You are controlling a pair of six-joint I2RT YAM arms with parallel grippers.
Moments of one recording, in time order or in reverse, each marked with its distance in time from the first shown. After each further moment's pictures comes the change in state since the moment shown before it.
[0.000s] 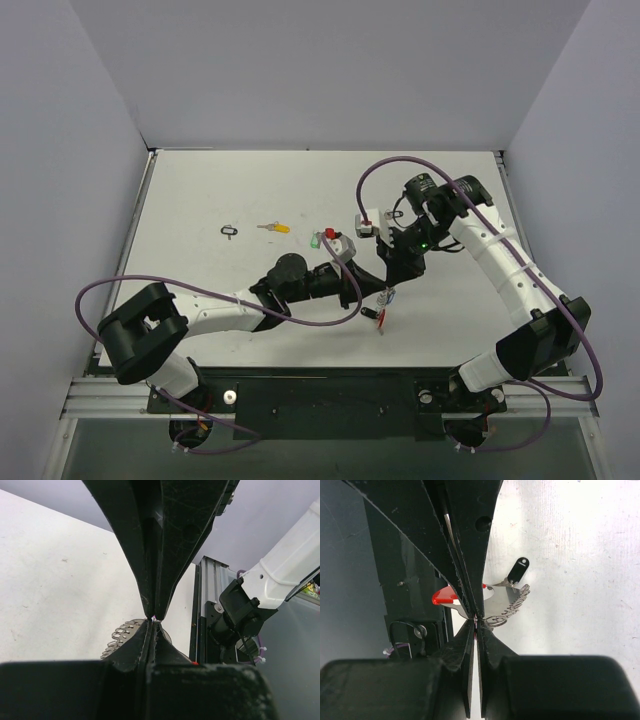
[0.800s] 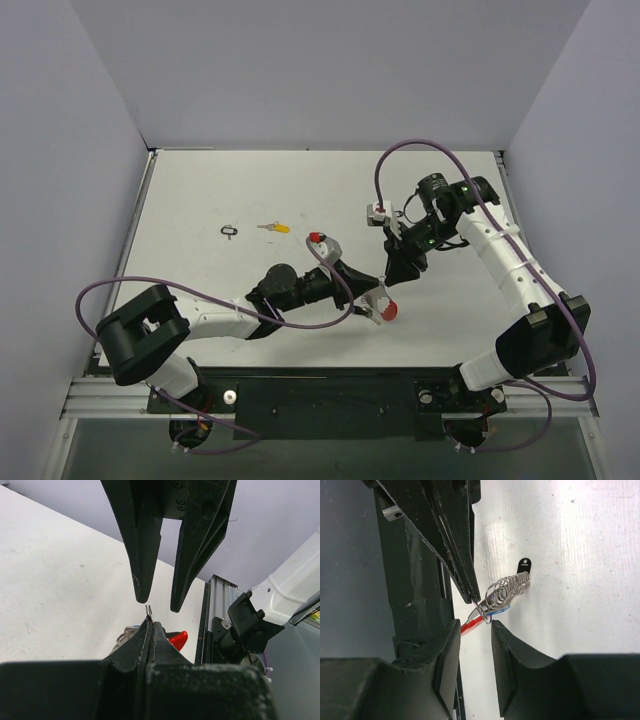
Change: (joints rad) left arm -0.005 -0.010 -0.104 0.164 -0.129 -0.059; right arm -0.102 0.002 -0.062 0.054 -0.149 0.005
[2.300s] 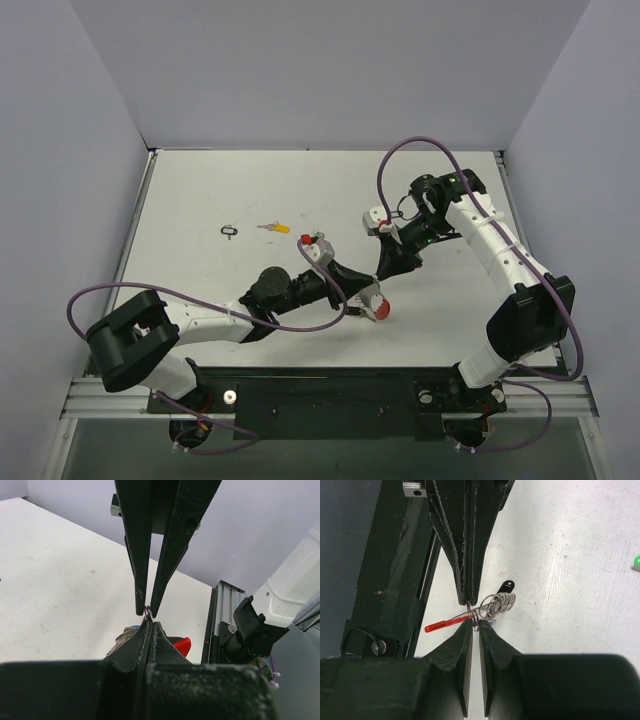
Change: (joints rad) left arm 0.002 -0.059 -0.043 0.003 -0.045 0.028; right arm 0.001 0.103 0.046 -0.109 -0.124 -0.501
